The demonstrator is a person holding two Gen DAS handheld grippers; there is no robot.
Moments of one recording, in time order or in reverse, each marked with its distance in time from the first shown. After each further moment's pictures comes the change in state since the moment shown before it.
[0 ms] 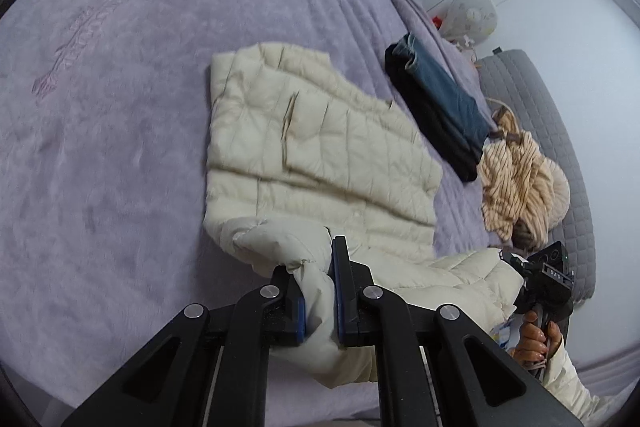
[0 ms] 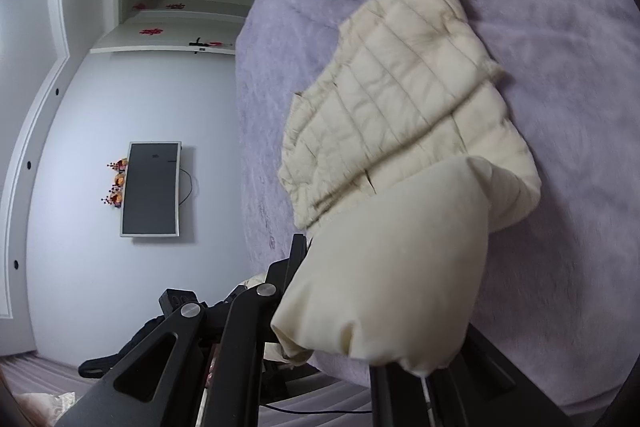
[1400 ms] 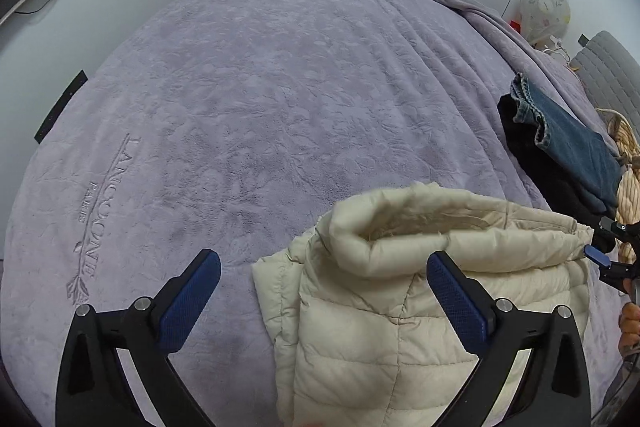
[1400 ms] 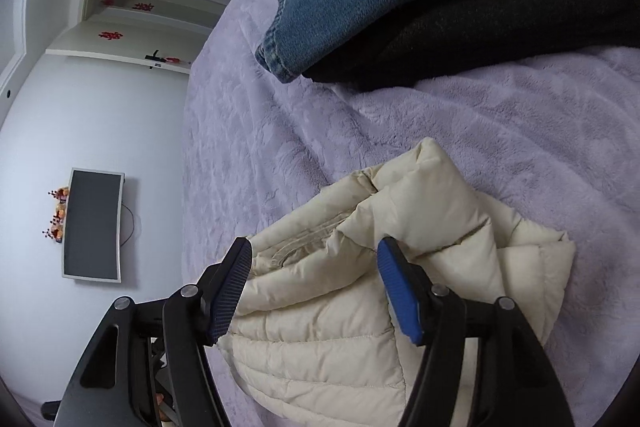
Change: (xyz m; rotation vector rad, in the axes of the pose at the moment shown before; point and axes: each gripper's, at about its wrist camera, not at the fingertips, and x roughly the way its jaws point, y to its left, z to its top) left arm 0.124 -0.002 0.177 0.164 -0.161 0.480; right arm 0.124 0.004 0.232 -0.059 -0.066 -0.222
